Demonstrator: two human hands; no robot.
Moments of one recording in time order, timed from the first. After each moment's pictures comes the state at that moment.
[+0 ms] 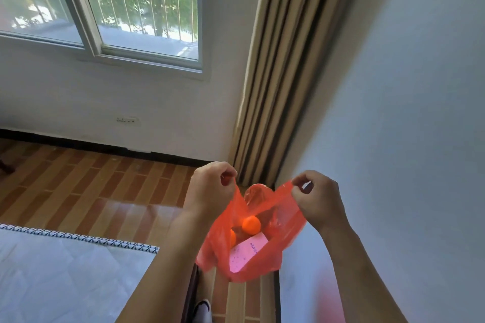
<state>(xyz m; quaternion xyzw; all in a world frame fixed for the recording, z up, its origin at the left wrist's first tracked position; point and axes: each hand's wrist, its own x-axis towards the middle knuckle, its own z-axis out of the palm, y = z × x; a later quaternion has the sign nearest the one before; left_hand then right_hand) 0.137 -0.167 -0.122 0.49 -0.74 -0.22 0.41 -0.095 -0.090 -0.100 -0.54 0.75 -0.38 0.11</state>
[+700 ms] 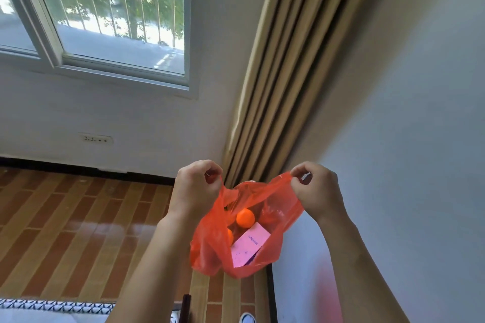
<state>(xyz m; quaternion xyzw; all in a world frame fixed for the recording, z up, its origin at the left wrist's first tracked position) 0.143 -0.386 -0.122 0.49 -0.71 -0.26 0.43 -0.105 -0.301 -0.074 -0.53 0.76 -0.37 0.04</state>
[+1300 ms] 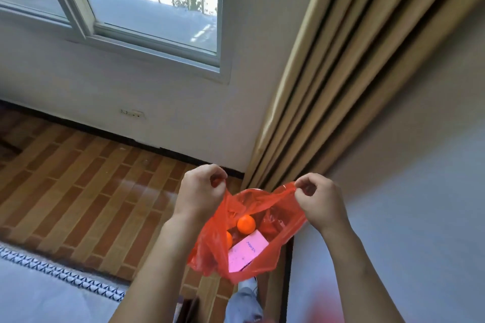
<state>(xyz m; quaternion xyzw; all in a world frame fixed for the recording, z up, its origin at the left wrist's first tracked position) 0.081 -0.513 -0.202 0.61 -0.65 -0.26 0.38 -0.187 -0.477 -0.179 -0.58 0.73 -0.32 0.18</state>
